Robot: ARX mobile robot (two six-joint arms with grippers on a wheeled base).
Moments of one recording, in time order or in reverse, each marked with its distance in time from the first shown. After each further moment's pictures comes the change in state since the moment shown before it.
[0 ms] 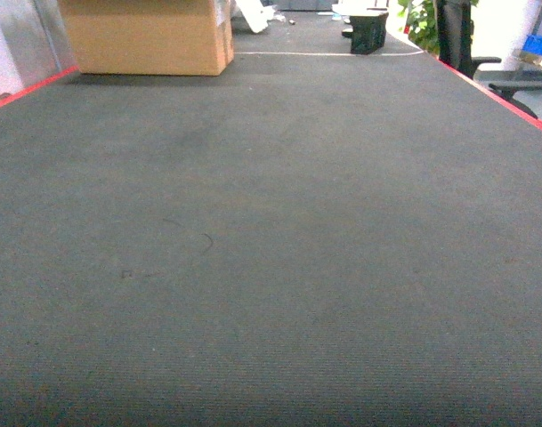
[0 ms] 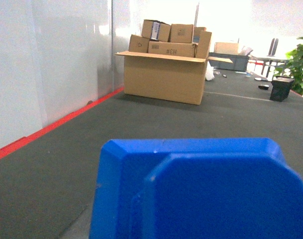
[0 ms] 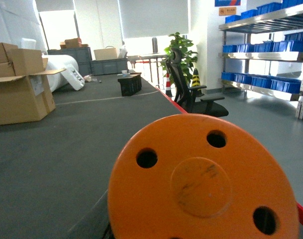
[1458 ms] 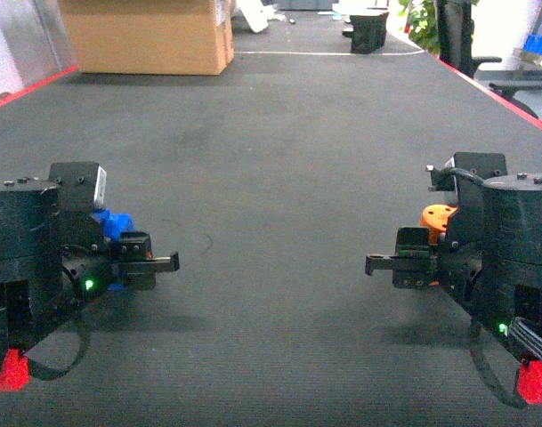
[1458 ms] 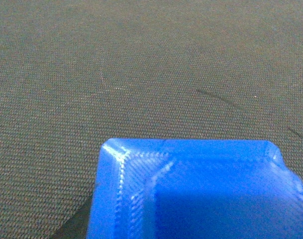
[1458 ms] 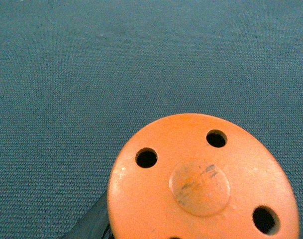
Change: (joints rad) left arm 0.164 1.187 0.637 -0.055 0.385 -0.137; right arm -0.066 1.598 0.735 0.257 -0.314 0.170
